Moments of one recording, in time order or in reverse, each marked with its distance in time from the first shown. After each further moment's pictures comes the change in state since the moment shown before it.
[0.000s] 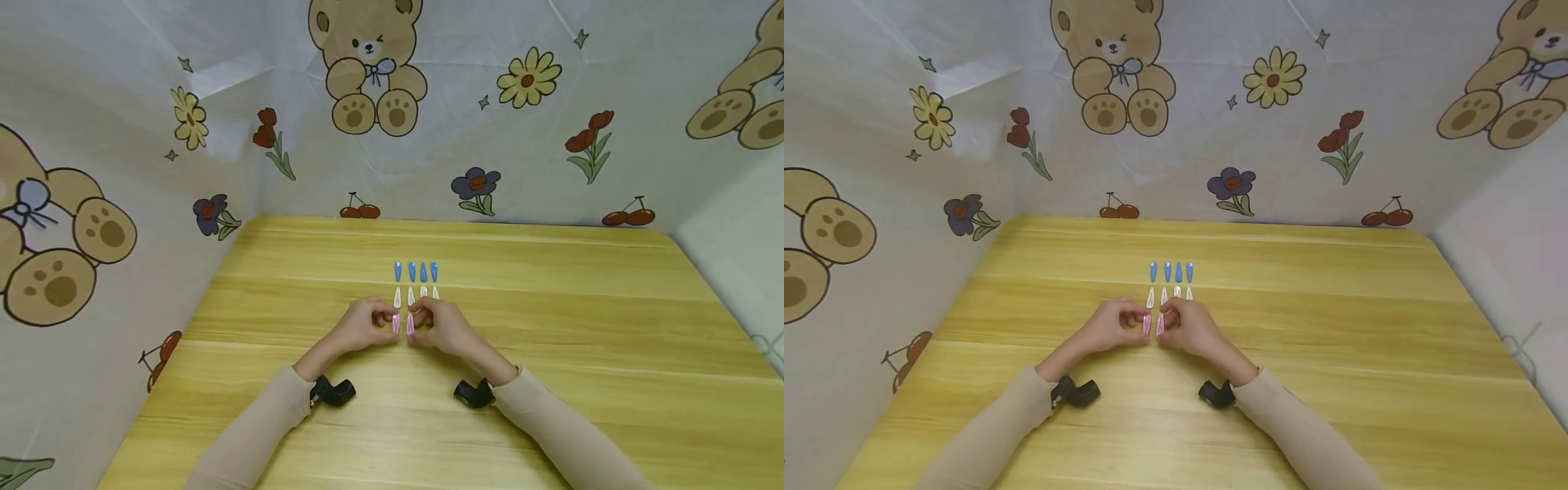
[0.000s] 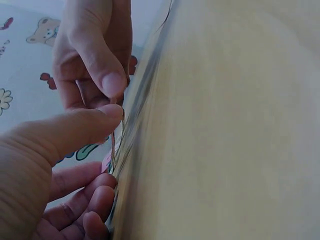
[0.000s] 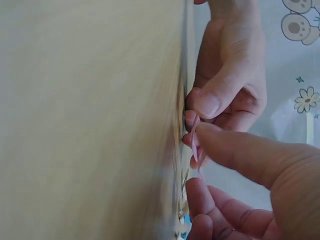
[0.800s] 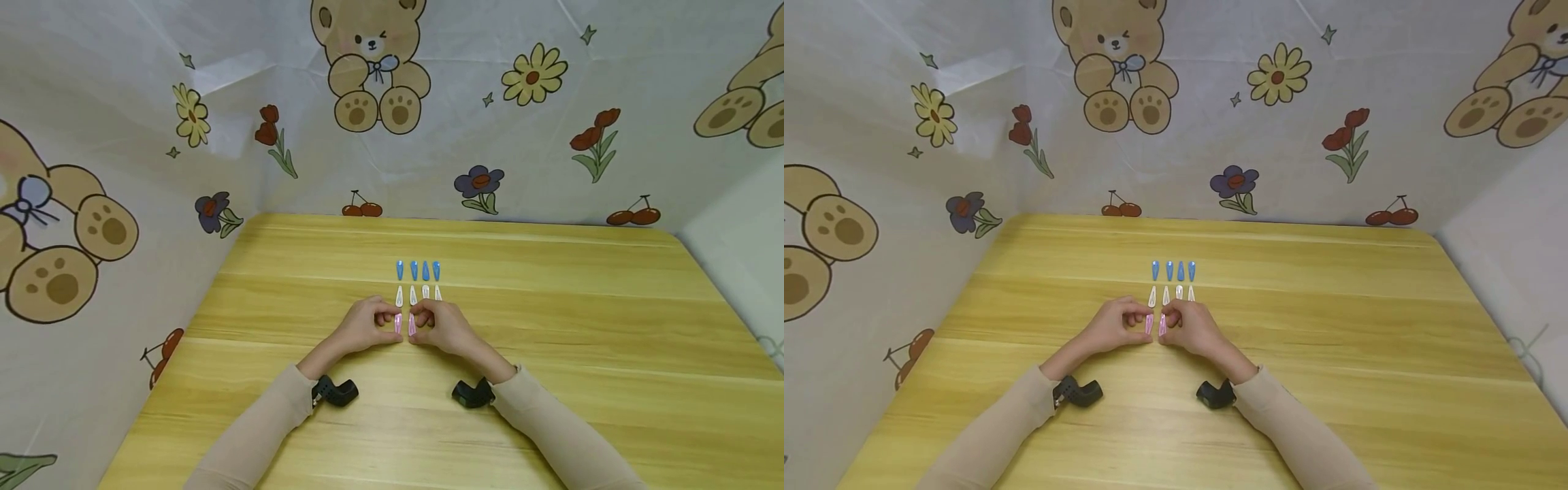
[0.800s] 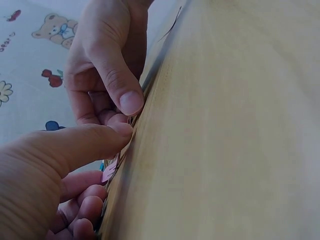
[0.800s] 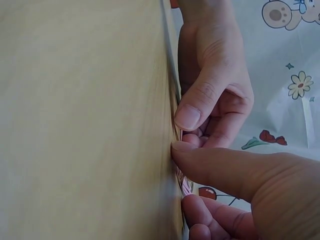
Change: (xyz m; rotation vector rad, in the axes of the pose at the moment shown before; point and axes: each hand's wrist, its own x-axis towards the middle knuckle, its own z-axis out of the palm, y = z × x) left_hand 0.000 -0.006 0.005 0.108 0.016 0.031; right_hand 0.005 0.008 0.005 -0.029 -0.008 0.002
